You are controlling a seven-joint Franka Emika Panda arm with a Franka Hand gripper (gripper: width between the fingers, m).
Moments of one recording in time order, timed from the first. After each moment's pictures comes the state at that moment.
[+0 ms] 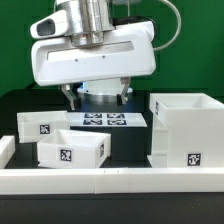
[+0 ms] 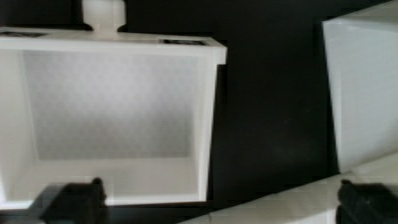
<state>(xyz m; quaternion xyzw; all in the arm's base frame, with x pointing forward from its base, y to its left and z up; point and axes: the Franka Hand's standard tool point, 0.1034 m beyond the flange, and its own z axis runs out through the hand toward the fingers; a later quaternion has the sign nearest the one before) 0.555 -0.047 0.096 -0.99 0.12 -0.03 0.07</state>
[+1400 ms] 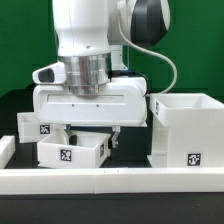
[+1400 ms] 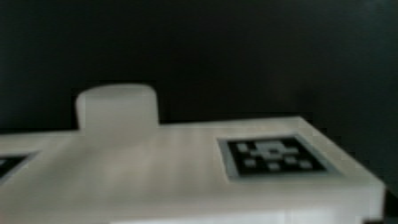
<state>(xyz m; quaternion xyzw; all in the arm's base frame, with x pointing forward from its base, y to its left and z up) 0.534 -0.057 0.013 -0.98 0.17 0.01 0.03</state>
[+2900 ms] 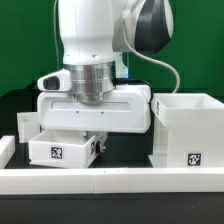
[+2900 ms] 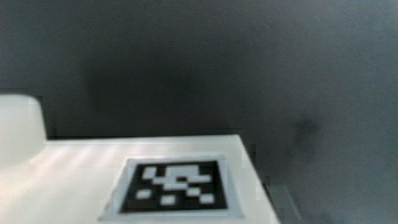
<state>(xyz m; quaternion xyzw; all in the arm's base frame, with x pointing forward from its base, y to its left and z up) 0.532 -0.052 0.006 -0.99 0.15 0.01 0.03</state>
